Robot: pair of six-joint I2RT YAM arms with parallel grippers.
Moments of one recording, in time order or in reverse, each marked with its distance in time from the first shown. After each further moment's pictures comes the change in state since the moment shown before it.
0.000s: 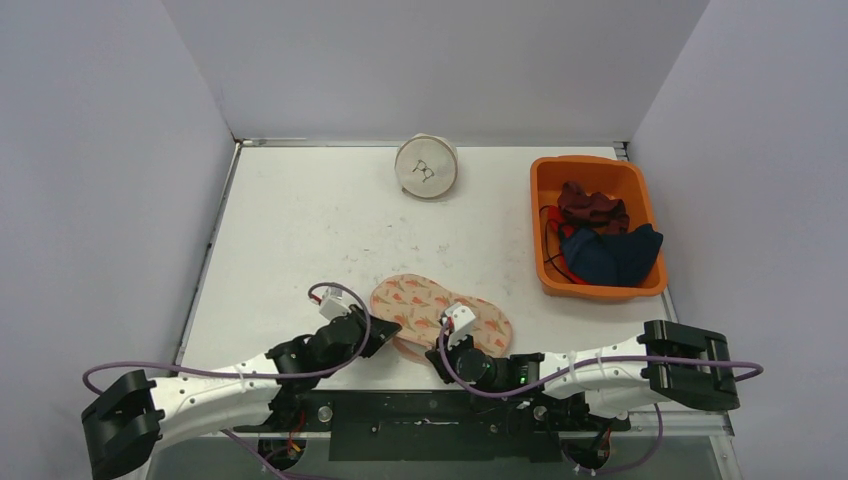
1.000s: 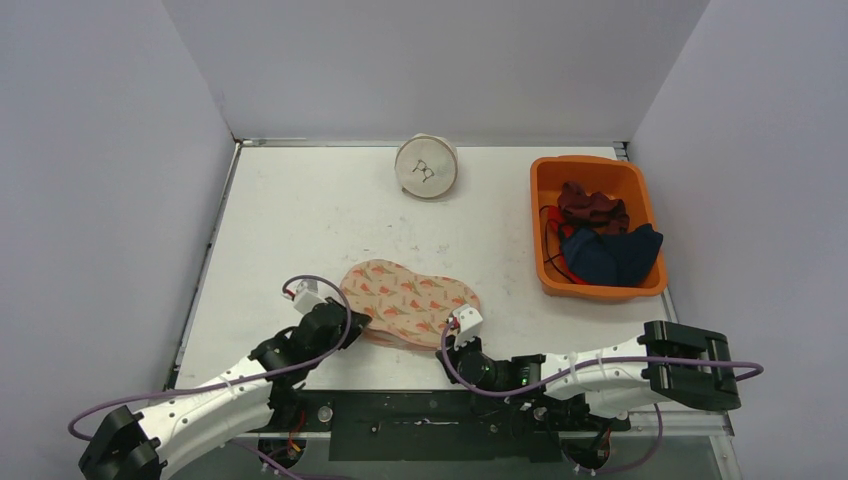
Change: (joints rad) left arm 0.234 -0.145 -0.001 -0.274 -0.003 0.120; right arm 0.006 -0.005 -0.015 -0.090 0.075 0.068
